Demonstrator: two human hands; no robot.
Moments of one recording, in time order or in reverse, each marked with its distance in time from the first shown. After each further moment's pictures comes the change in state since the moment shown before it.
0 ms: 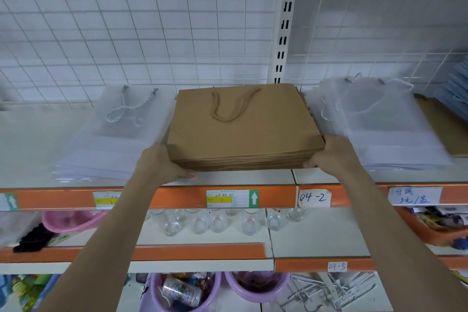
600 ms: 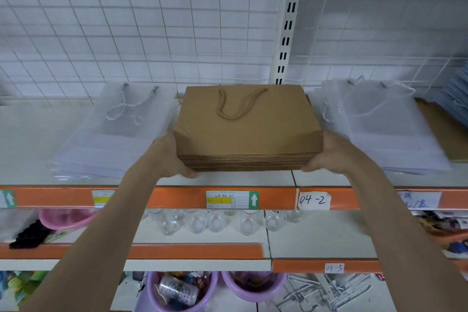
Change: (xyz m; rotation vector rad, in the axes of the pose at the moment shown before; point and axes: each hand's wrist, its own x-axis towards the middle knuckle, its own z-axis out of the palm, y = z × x) left_hand 0.006 0.013 -0.008 -0.044 -0.117 0.069; right_hand 0.005 -0.003 -0.013 -0.033 -0.206 -0.050
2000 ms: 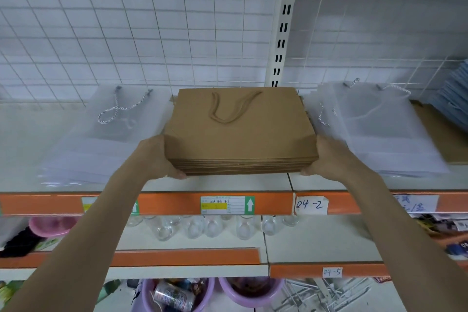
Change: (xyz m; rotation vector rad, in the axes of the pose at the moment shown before) left_hand 0.005 -0.006 -0.007 -0.006 0.007 0.017; right_hand 0.018 0.014 0.007 -0.290 0.076 -0.067
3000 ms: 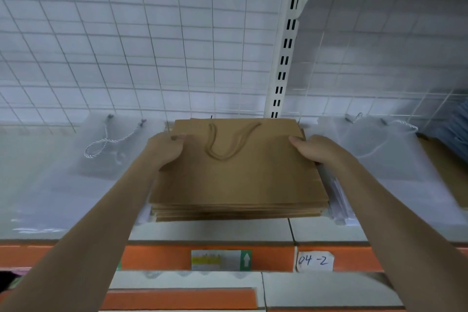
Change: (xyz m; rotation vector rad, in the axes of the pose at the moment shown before) left_hand 0.096 0.045 -0.010 -0.103 0.151 -0.124; right_hand 0.081 -0.043 -0.048 0.144 -0.085 0.190
